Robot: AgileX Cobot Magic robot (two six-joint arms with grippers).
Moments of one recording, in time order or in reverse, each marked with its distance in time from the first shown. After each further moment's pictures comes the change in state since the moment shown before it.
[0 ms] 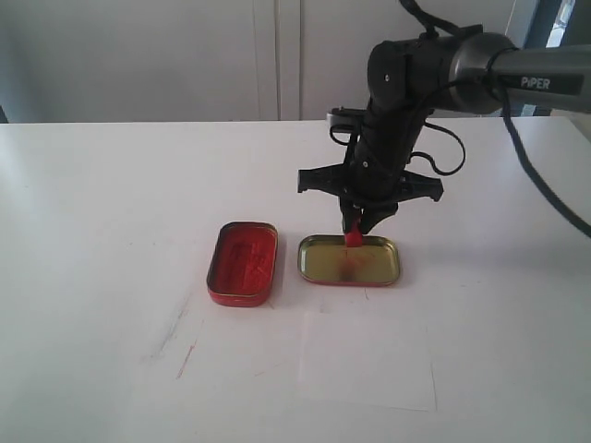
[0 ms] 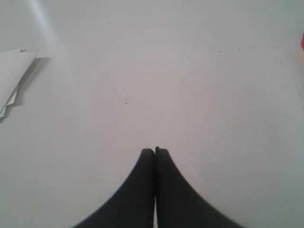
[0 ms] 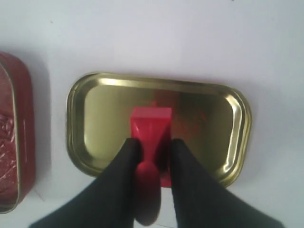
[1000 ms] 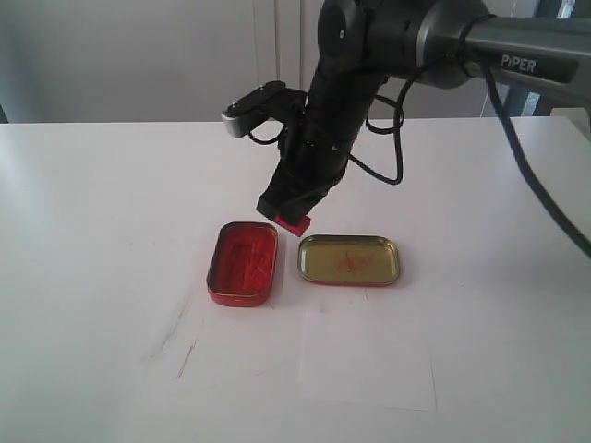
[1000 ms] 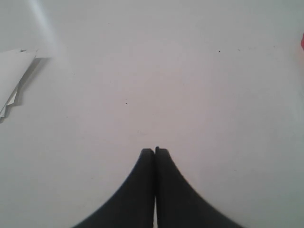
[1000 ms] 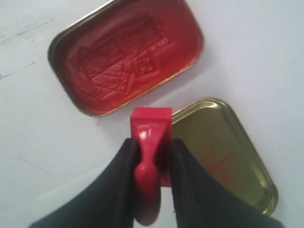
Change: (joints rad) left arm 0.000 0.000 0.000 0.000 0.000 0.000; right arm 0.137 -0.037 -0.122 0.105 0.111 -0.868
